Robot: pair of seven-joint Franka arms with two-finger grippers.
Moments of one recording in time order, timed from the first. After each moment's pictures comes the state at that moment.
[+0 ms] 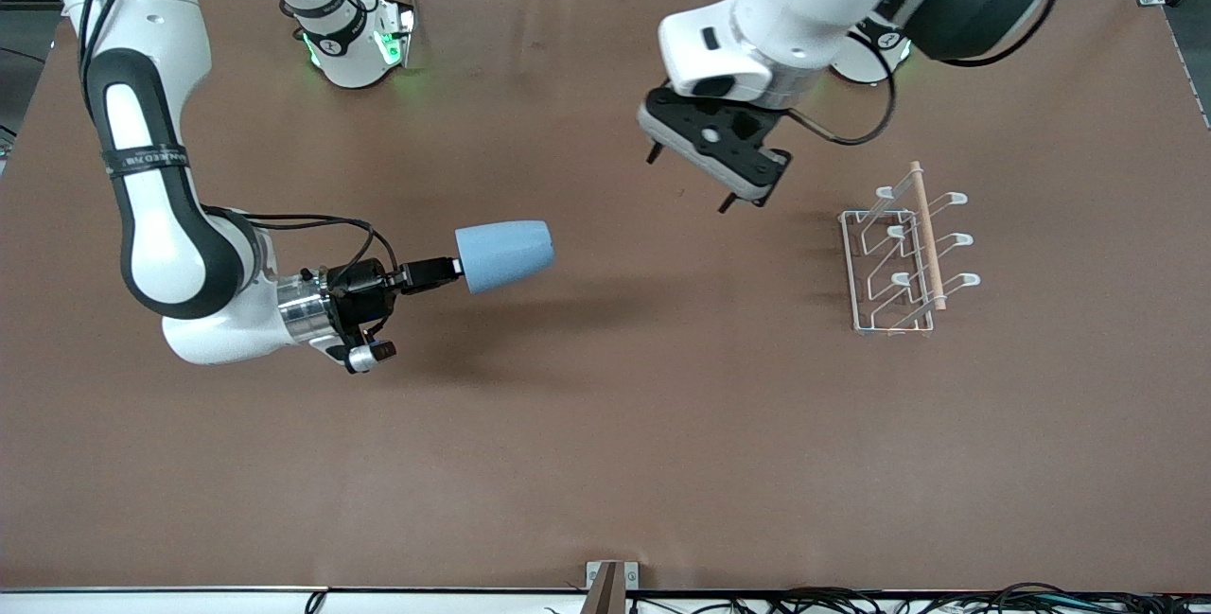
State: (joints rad) left arm -0.23 0.33 -0.56 -1.29 0.04 1.81 -0.14; right arm 0.09 0.59 0.08 -1.61 1.44 1.51 -0.30
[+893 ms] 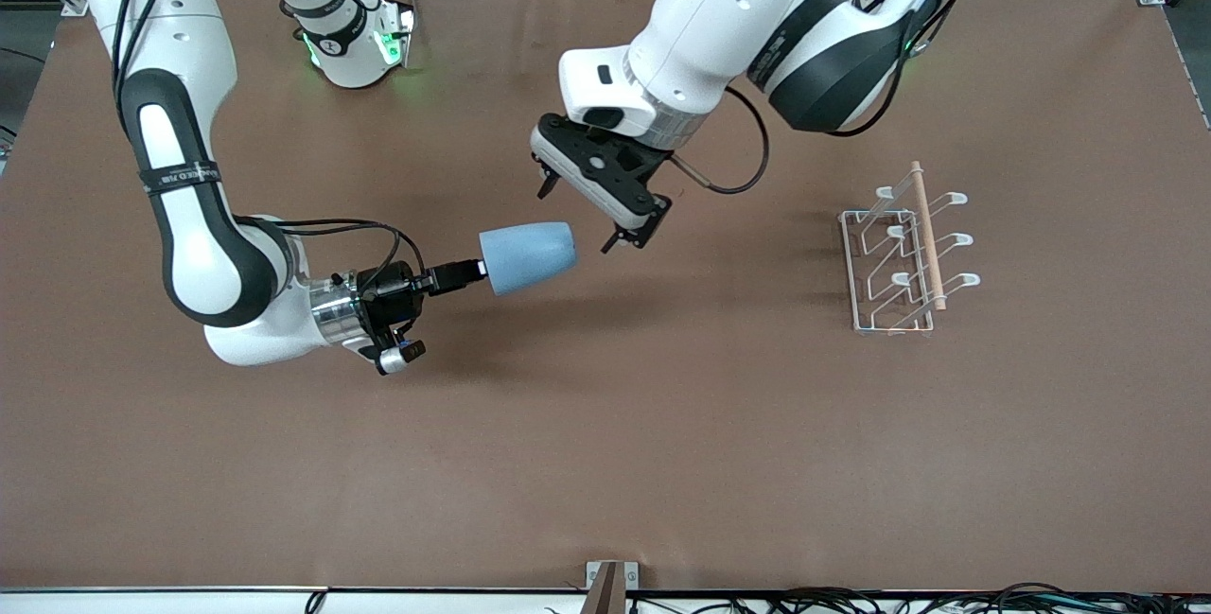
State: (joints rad) left arm -0.35 0.48 -0.55 -1.28 0.07 2.19 -0.13; right arm 0.12 0.62 0.08 -1.61 1.47 1.53 -0.30
